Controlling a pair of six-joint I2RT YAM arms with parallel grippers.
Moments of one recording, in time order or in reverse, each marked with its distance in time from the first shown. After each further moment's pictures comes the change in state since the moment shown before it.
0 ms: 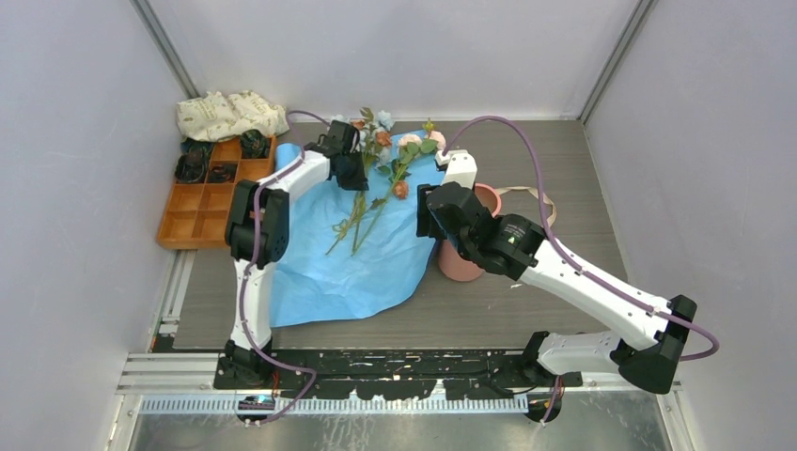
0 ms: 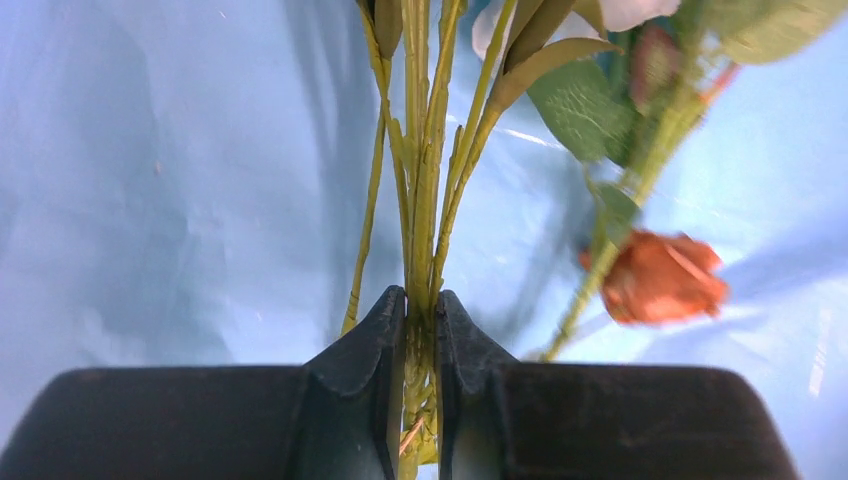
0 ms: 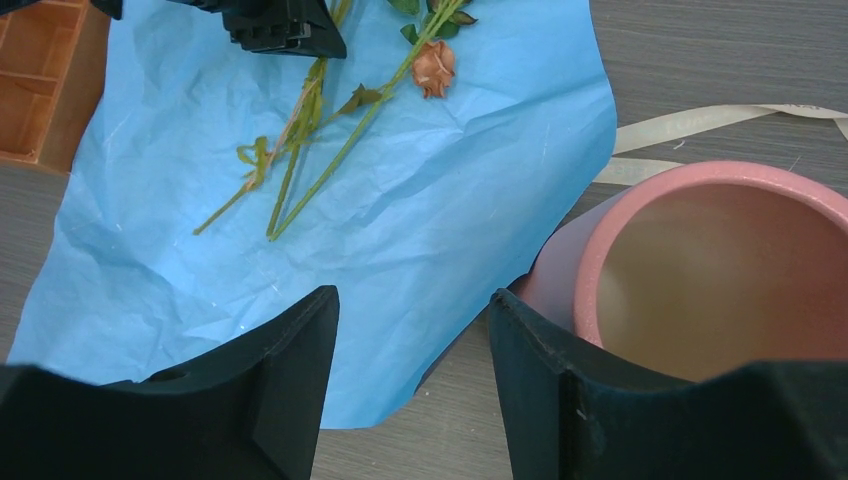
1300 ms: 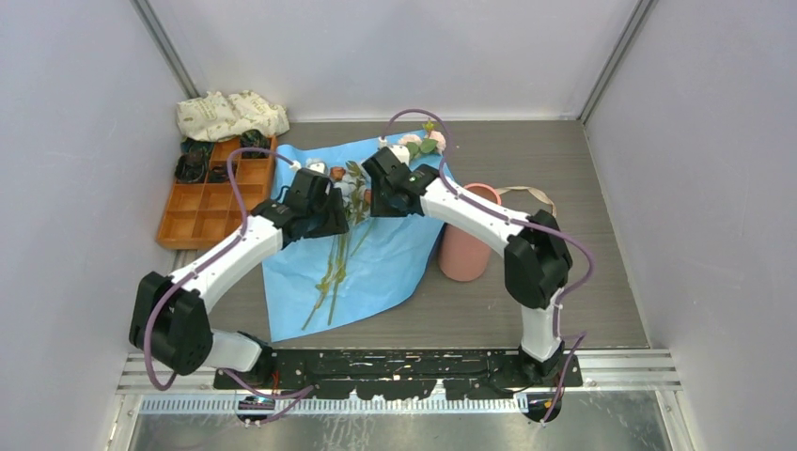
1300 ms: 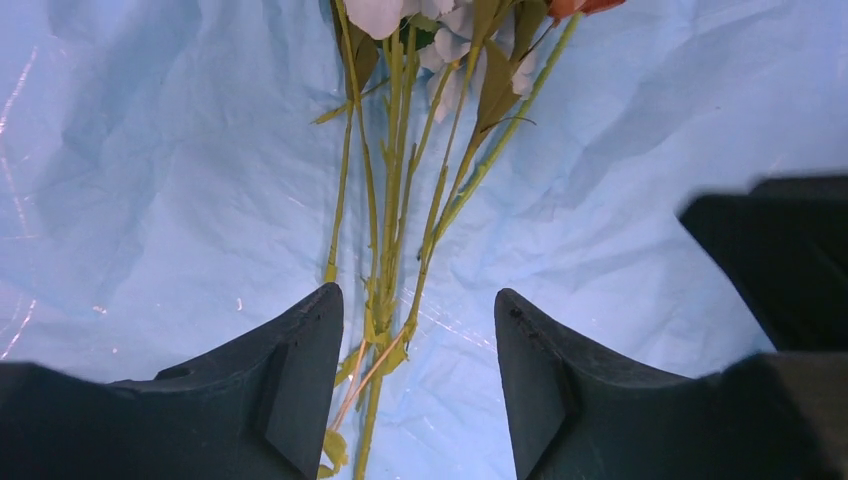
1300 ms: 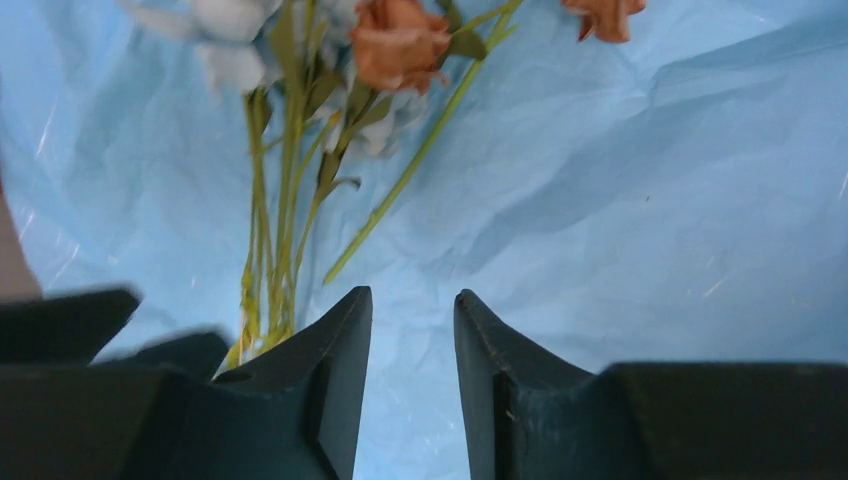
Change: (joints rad) left arm -0.122 -0.835 -0.761 -0.016 -0.215 -0.090; right arm -0.127 0.669 0.370 0.003 -0.332 0.132
